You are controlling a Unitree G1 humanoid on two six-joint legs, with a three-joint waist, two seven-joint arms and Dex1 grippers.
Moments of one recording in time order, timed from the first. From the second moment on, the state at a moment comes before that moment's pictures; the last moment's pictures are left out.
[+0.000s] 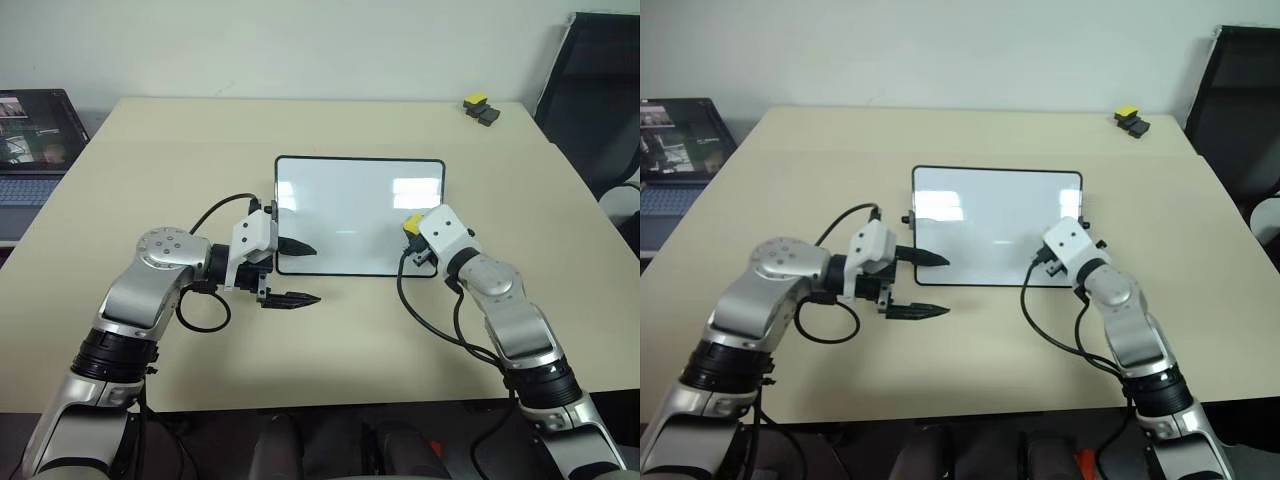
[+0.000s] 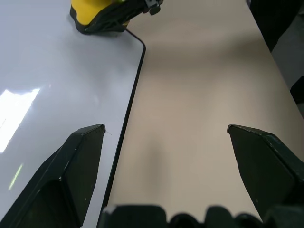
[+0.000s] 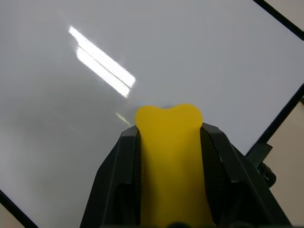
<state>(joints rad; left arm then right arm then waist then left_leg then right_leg) -0.53 0.74 -0.15 -0.05 -0.34 0.35 -1.30 -0.38 -0.40 0.18 -0.18 -0.18 0.52 0.37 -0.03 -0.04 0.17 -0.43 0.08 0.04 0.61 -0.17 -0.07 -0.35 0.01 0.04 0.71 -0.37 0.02</state>
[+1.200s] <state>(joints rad) -0.50 0.74 -0.15 -0.05 -0.33 0.36 -1.29 -0.57 -0.26 0.25 0.00 -0.14 0.42 0.34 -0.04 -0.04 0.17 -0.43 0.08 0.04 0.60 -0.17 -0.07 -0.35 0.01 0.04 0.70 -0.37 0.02</state>
